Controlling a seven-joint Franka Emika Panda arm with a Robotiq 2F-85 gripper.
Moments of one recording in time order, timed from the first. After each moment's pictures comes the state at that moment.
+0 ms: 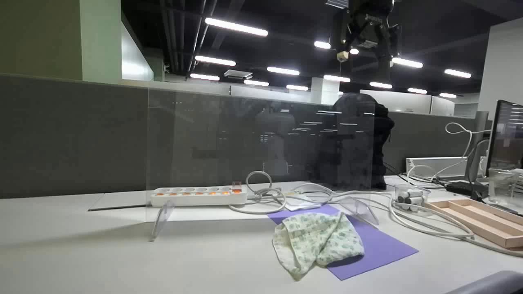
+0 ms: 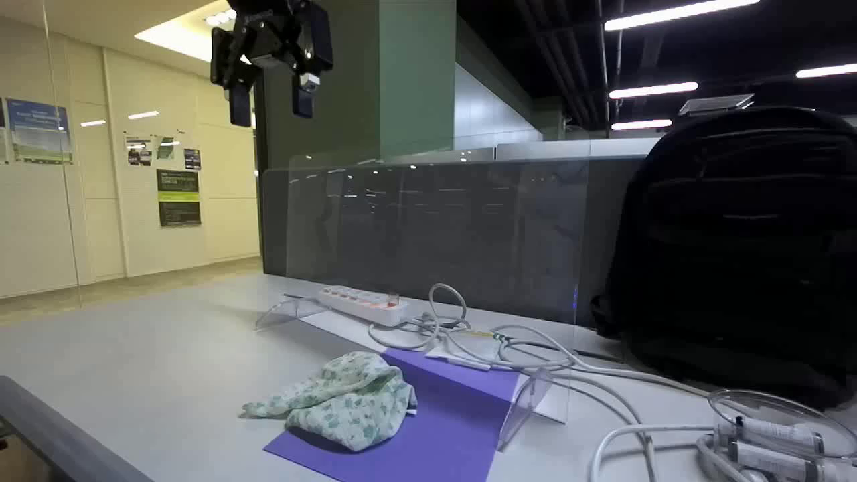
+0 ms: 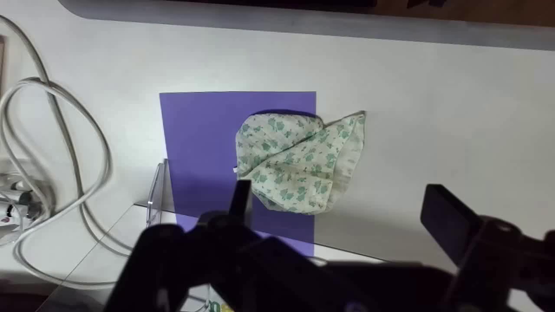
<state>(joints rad) -0.02 -0.61 0.02 -2.52 -0.01 1.90 -0.05</state>
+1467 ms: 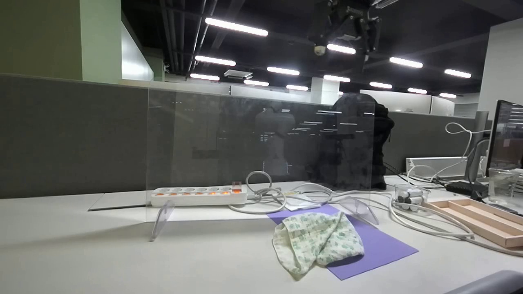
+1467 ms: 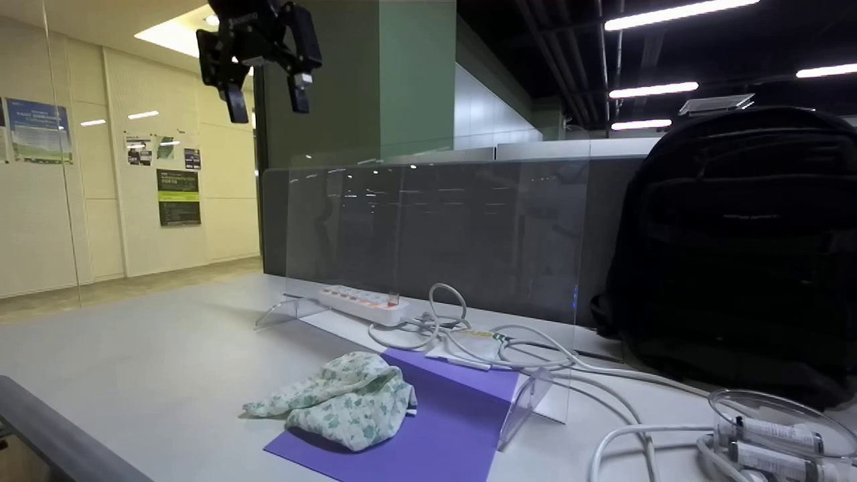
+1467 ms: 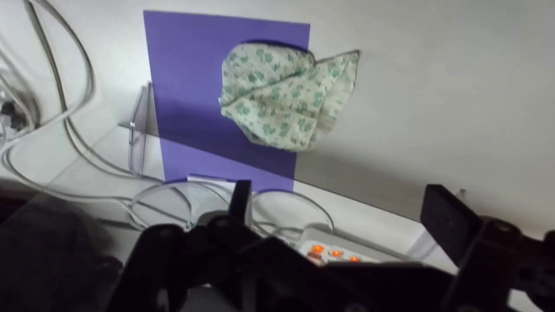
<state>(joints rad) 0.03 -0.68 0.07 -2.59 -0.01 2.11 -0.04</state>
